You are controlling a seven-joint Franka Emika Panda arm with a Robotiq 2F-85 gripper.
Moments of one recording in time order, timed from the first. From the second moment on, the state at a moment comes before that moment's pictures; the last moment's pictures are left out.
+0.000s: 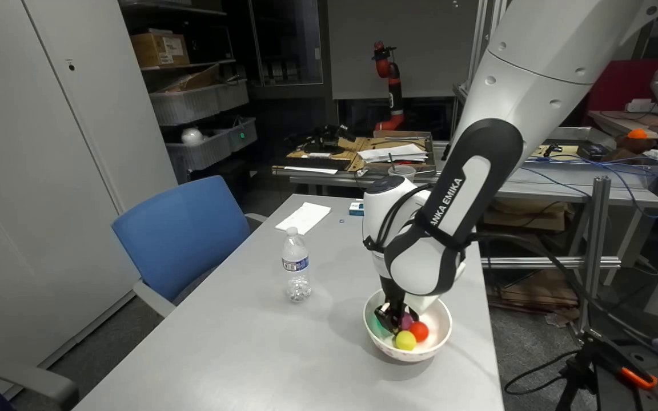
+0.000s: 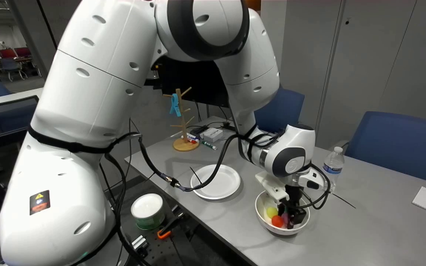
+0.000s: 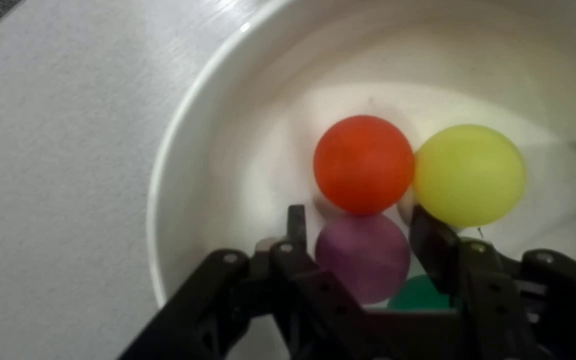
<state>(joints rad) 0.06 0.63 -0.14 -2.15 -0.05 2.68 0.29</state>
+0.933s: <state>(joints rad) 0.06 0.64 -0.15 -2.12 -0.05 2.68 0.29</state>
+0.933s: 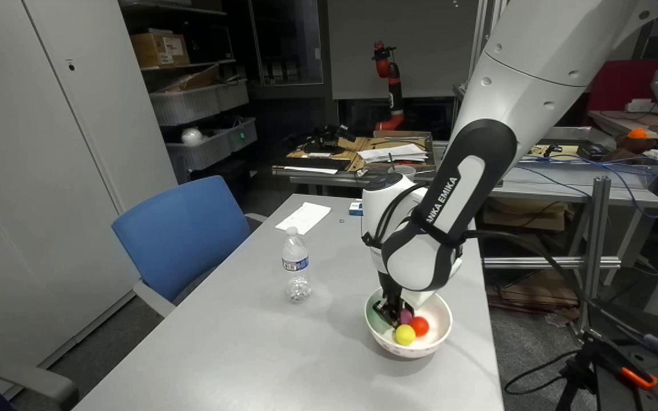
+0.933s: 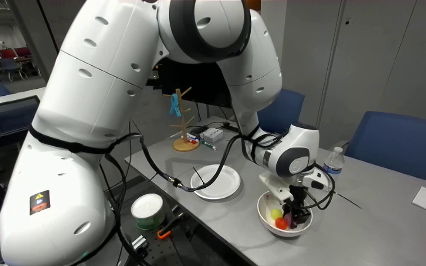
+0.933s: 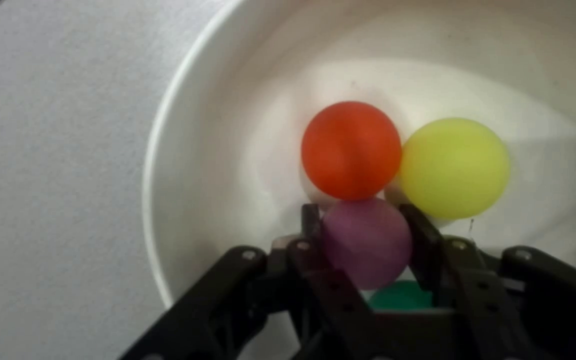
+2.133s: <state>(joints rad) 0.21 0.36 -0.15 -2.25 -0.16 2.67 0.34</state>
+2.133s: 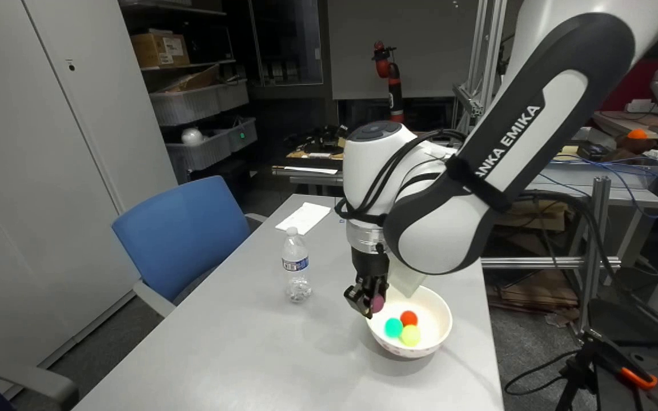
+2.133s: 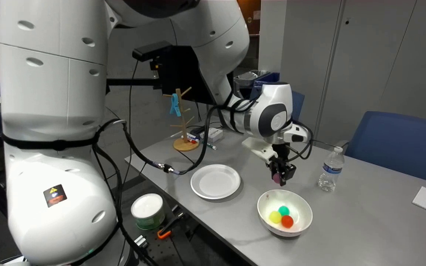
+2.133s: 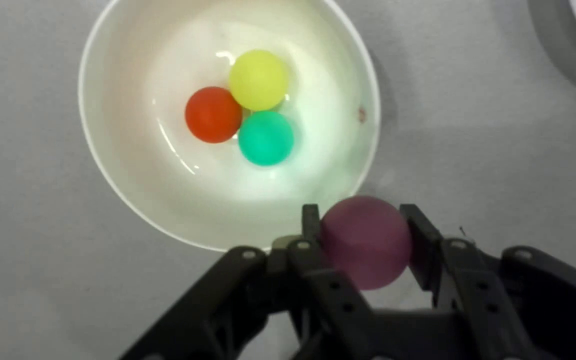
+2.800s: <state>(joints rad) 0.22 0.39 0.09 -2.26 0.00 2.67 0.26</state>
